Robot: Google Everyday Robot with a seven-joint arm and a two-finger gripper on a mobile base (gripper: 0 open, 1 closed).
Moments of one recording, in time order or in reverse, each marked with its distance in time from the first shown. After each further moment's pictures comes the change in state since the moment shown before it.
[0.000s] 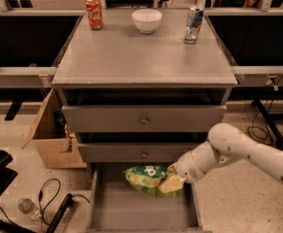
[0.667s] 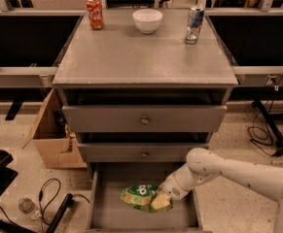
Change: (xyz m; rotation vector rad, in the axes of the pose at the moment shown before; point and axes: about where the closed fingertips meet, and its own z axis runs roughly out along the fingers) arm 0.070 -0.060 0.110 0.058 0.112 0.055
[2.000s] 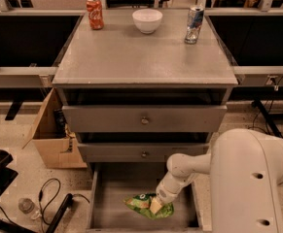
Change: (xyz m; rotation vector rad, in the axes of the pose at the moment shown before) arm 0.049 -0.064 0.078 0.118 0.257 0.377
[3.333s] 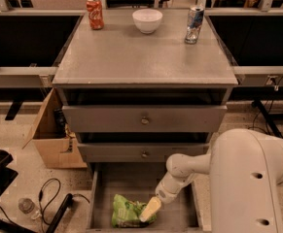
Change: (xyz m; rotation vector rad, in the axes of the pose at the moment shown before) arm 0.000 0.001 0.000 -0.002 -0.001 -0.007
